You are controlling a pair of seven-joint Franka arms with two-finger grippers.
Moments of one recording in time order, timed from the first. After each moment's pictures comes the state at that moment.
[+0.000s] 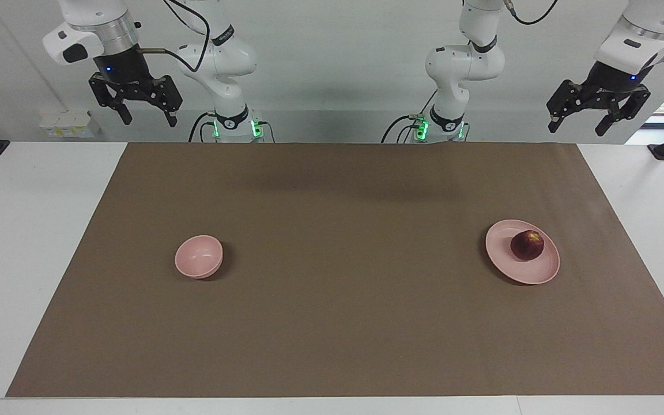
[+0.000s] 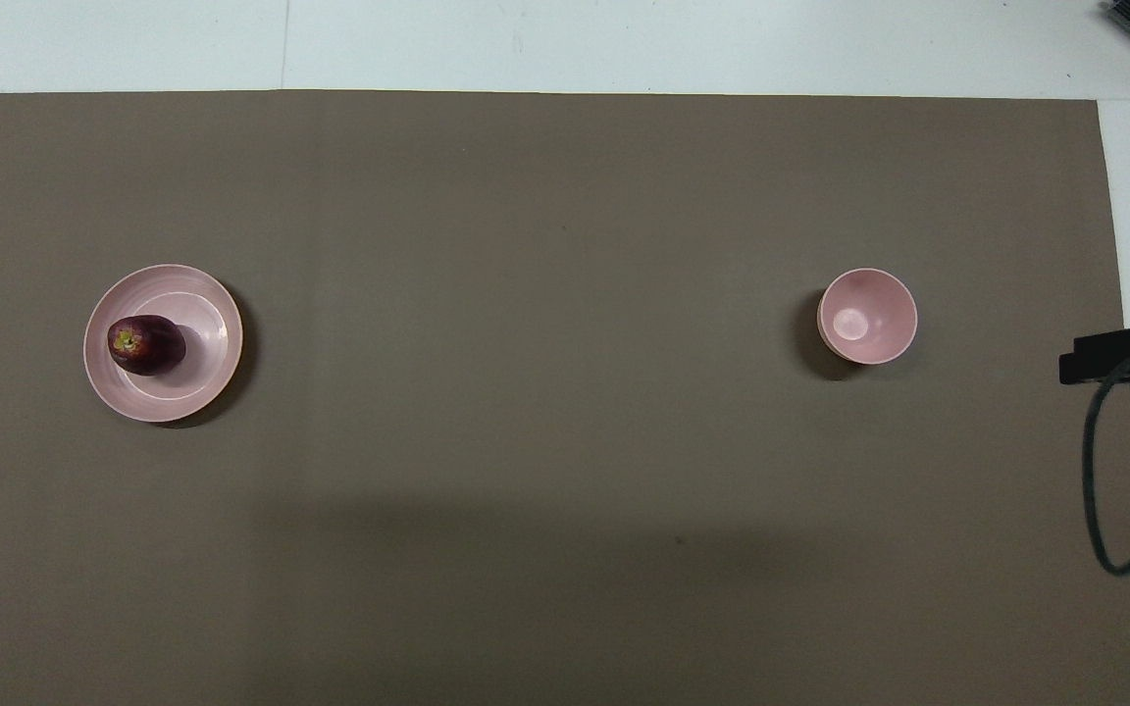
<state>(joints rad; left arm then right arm) -0.05 -0.03 0.04 -1.43 -0.01 1.44 0.14 0.08 -0.13 -0.08 -1.60 -0.01 1.49 0.10</state>
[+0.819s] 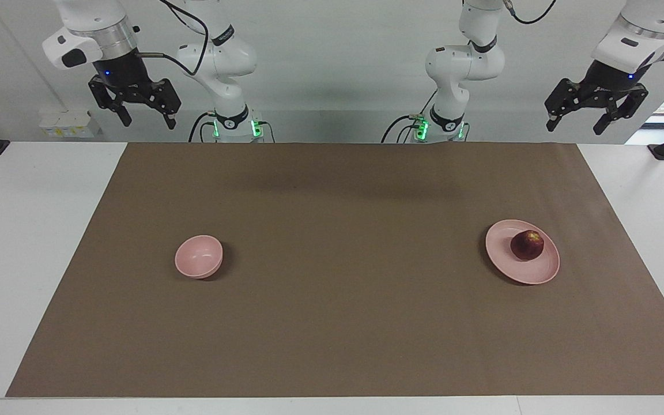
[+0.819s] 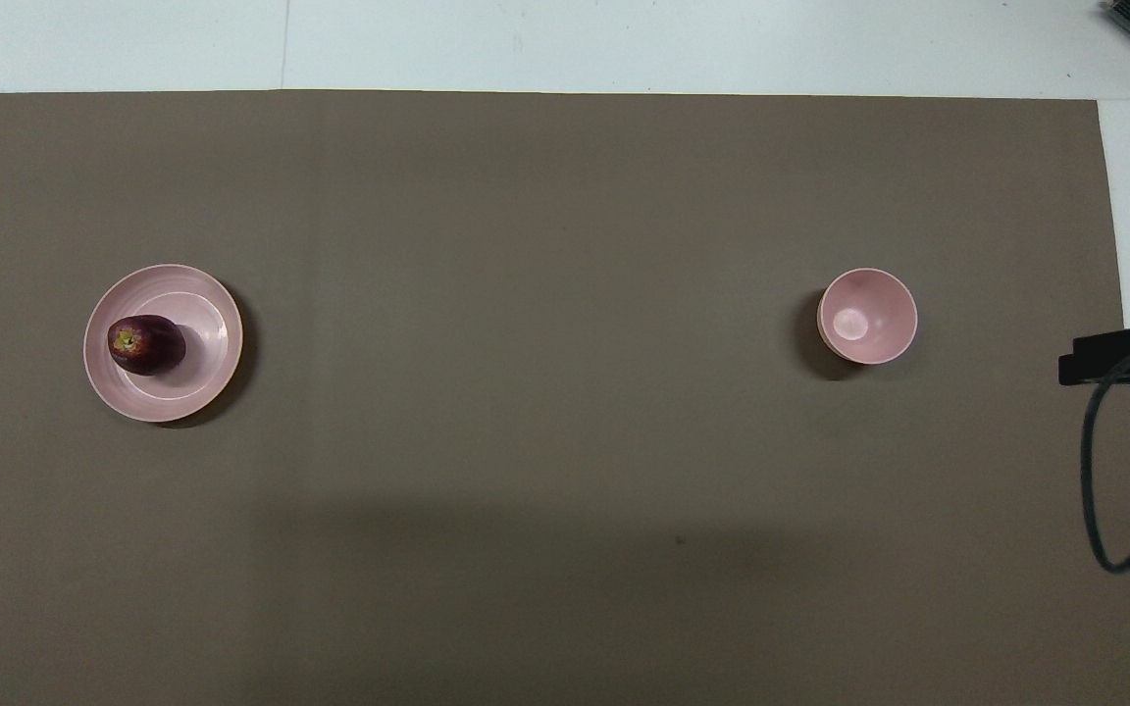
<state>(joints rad) -0.05 -0.04 0.04 -1.43 -0.01 1.43 0.14 0.06 -0.13 -0.08 -1.61 -0.01 1.49 0.10</state>
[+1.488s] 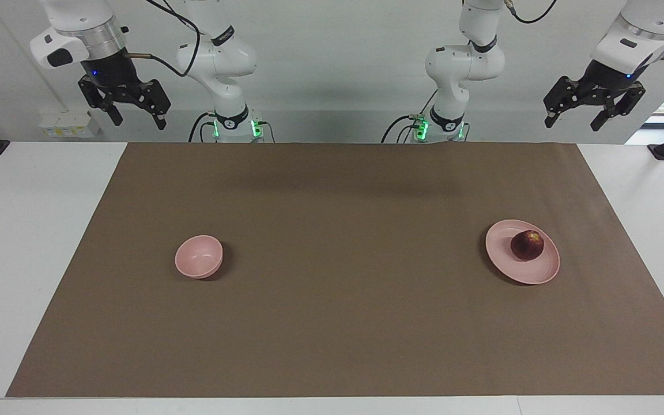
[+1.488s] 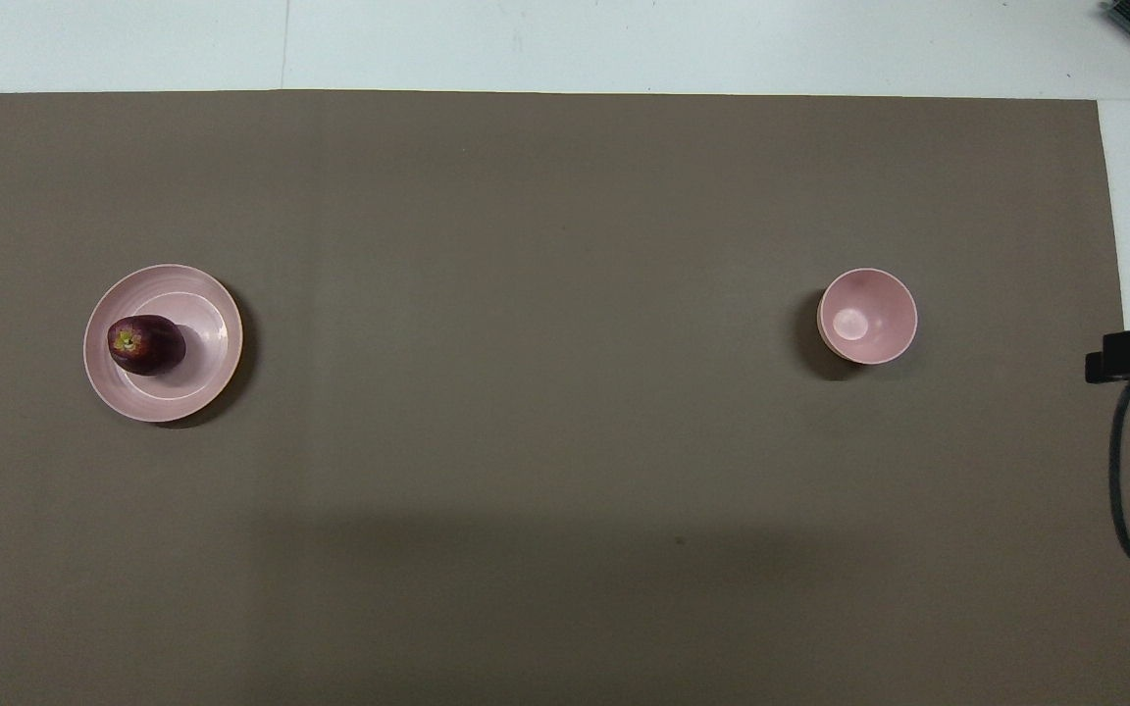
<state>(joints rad) -0.05 -0.04 0.04 -1.43 -0.01 1.39 0.14 0.04 -0.13 -0.09 -1.61 -0.01 1.49 0.10</state>
